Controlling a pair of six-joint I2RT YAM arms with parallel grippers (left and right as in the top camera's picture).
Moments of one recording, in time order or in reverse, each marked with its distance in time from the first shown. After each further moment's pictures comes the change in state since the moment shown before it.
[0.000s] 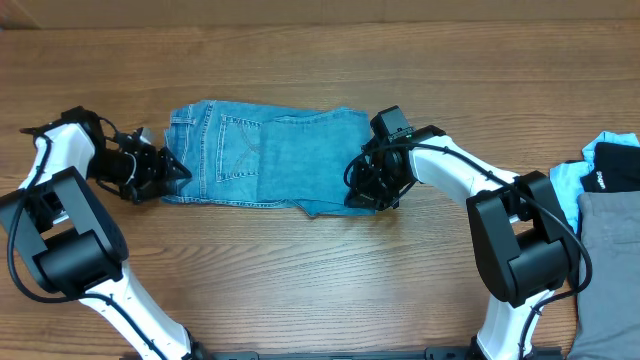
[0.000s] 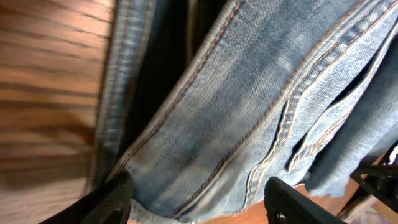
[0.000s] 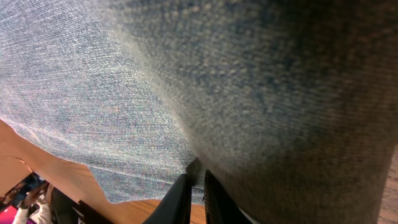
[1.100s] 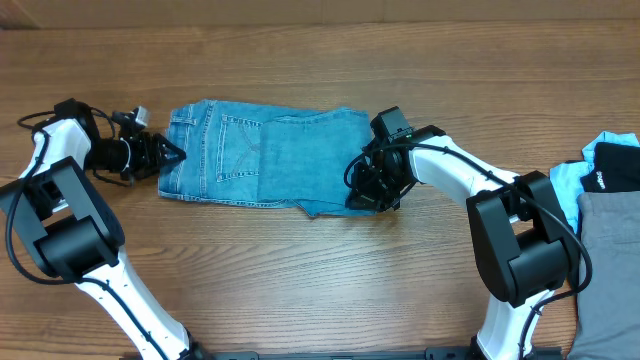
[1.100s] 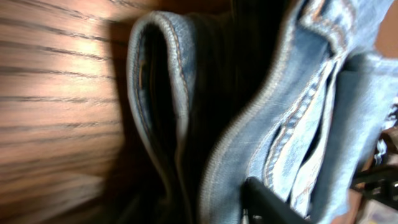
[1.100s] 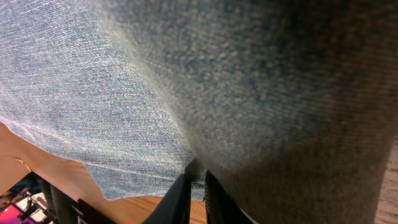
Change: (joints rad) left arm 0.003 0.139 0.101 0.136 0.182 0.169; right arm 0.000 0.000 0.000 -0.016 0.000 0.000
